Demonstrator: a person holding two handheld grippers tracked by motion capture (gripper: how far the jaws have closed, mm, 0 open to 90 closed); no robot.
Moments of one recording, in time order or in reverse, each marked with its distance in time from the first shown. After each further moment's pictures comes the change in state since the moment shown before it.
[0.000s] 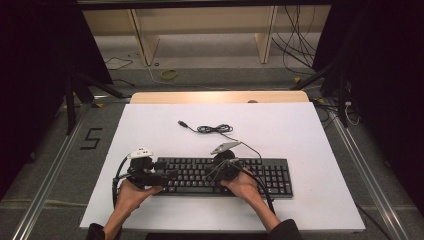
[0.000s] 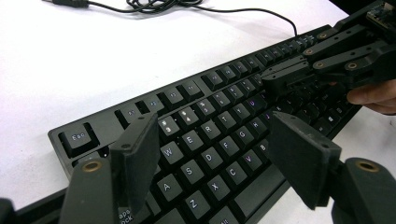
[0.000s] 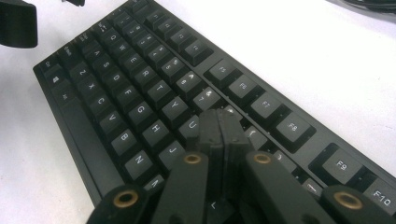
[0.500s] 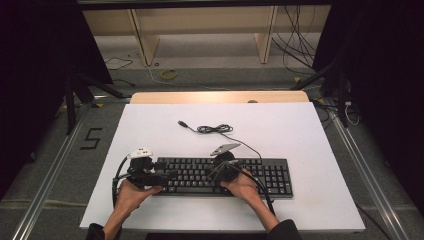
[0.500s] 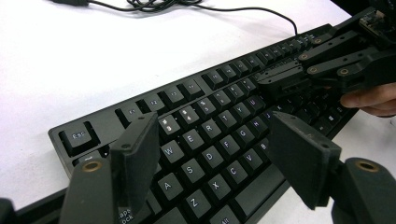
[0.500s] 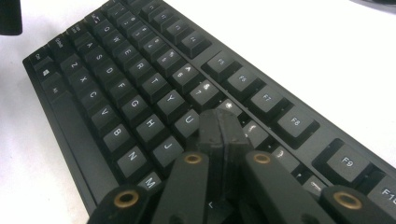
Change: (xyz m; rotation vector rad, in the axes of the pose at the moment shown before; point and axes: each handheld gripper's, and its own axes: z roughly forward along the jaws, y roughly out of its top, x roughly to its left) left arm 0.001 0.000 0.000 0.002 -0.001 -0.005; right arm -0.001 -0.004 0.005 0.004 -0.008 -0.009
